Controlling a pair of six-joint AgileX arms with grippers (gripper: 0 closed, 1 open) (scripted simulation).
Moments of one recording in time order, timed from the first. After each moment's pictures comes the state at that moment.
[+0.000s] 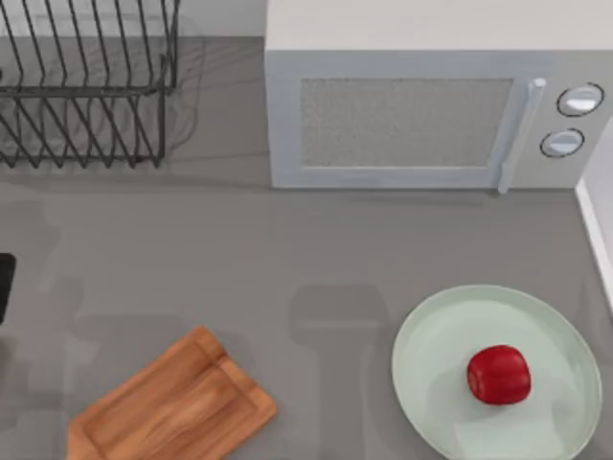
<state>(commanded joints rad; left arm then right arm) 0.18 1.44 0.89 -0.84 0.00 0.21 0.00 0.00 0.00 0.00 0.00 0.00</state>
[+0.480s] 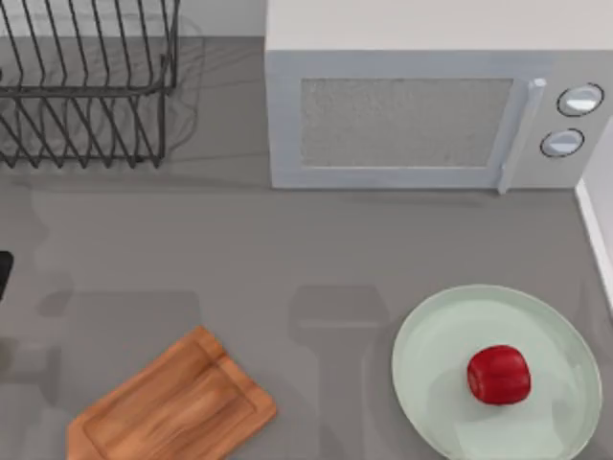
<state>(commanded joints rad) 0.21 1.65 1.04 -0.96 0.00 0.24 0.00 0.00 0.00 0.00 0.00 0.00</state>
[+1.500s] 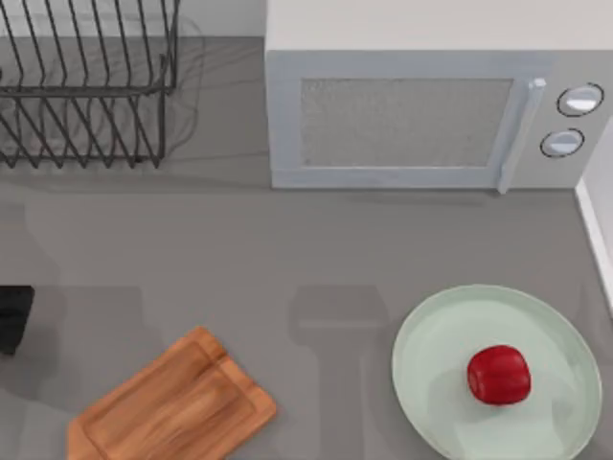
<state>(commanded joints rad) 0.21 1.79 0.89 -0.67 0.00 0.25 0.00 0.00 0.00 0.00 0.00 0.00</state>
